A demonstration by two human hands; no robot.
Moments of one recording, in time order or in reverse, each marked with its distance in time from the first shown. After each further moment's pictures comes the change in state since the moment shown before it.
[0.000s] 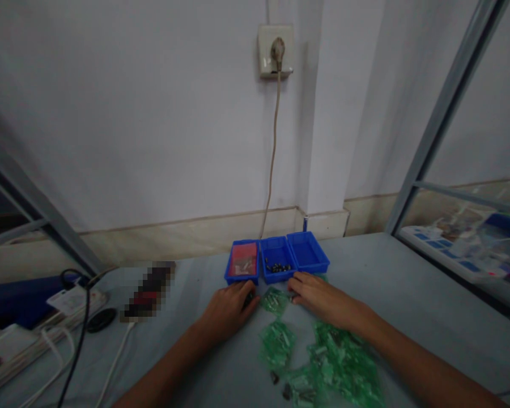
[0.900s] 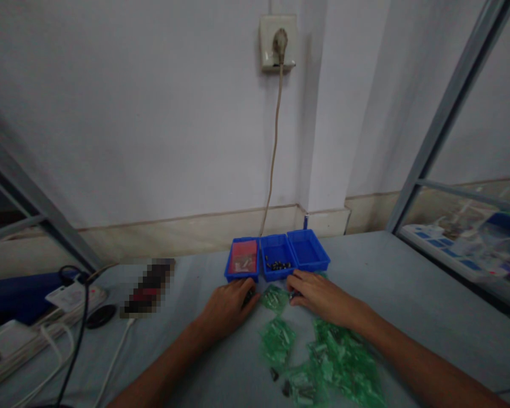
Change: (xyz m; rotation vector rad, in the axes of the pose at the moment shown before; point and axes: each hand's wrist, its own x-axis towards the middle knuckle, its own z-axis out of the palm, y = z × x) left_hand 0.000 -0.002 0.004 0.019 0.019 0.008; right_hand 0.001 0.001 0.003 -0.036 0.019 0.015
